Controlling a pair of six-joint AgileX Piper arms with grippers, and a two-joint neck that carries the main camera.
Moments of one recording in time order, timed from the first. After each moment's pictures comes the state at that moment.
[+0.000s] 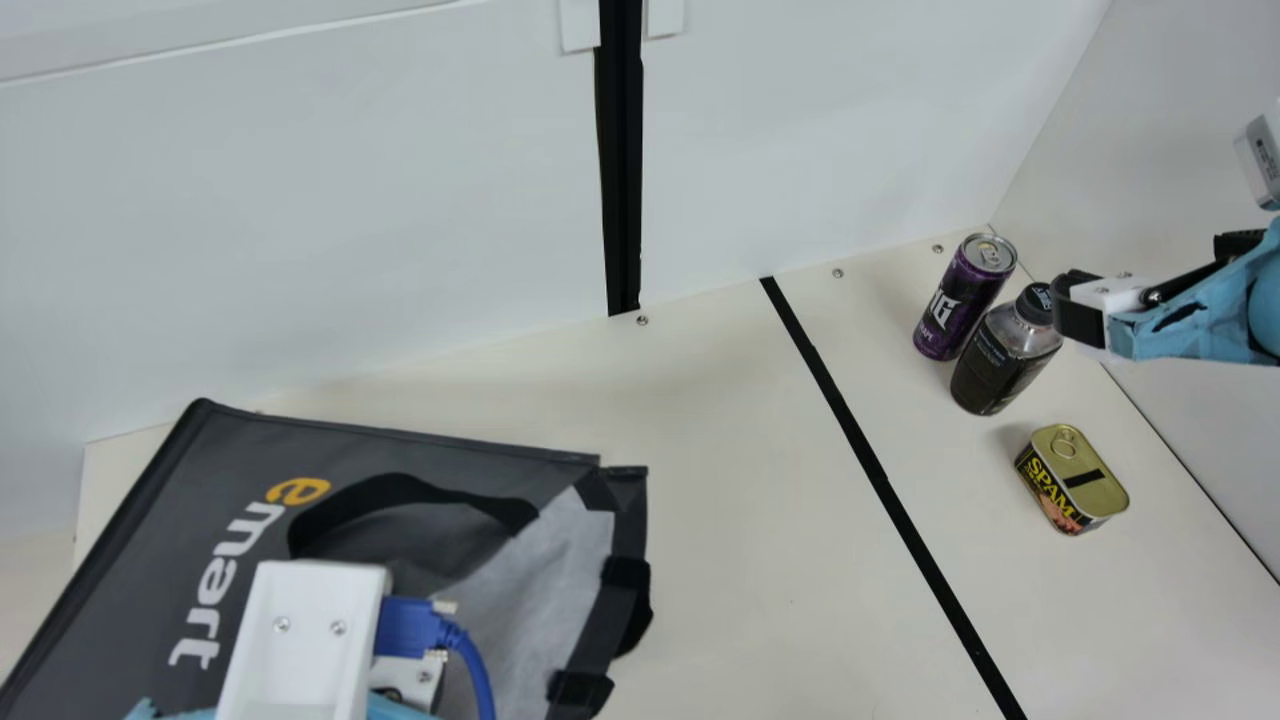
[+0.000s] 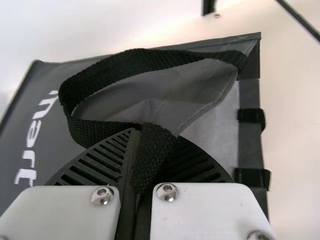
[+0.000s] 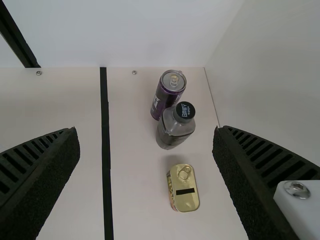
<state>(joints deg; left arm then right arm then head) -71.1 76.4 -78.0 39.3 69.9 -51.1 -43.1 72.1 -94.8 21.5 69.8 -38.0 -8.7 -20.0</state>
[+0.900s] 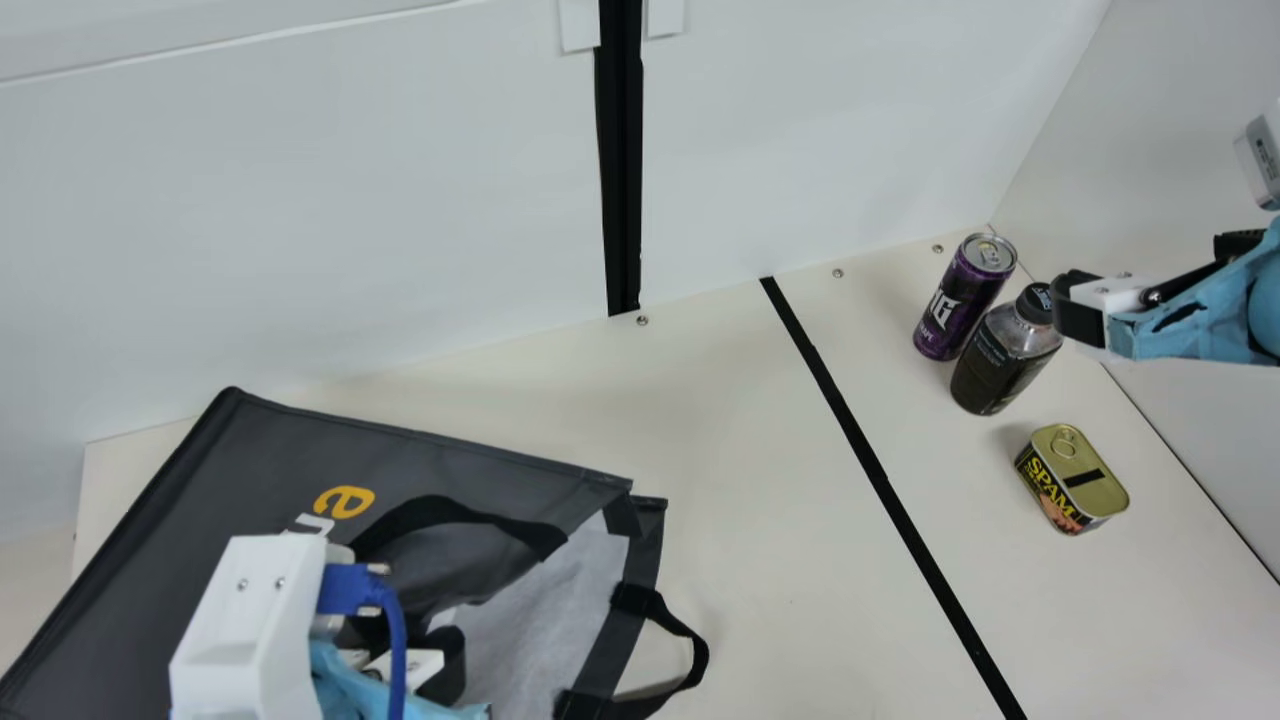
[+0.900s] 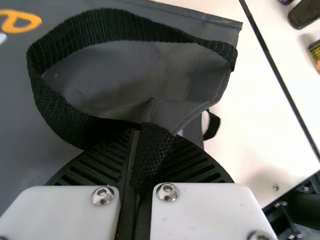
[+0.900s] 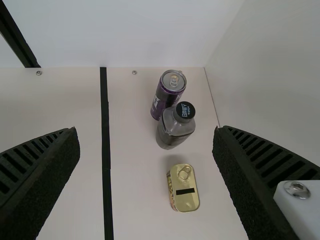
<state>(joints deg) -48.4 73.3 -70.2 0.8 52.6 -29.6 -43.1 72.1 -94.8 21.5 69.8 -38.0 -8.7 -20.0</state>
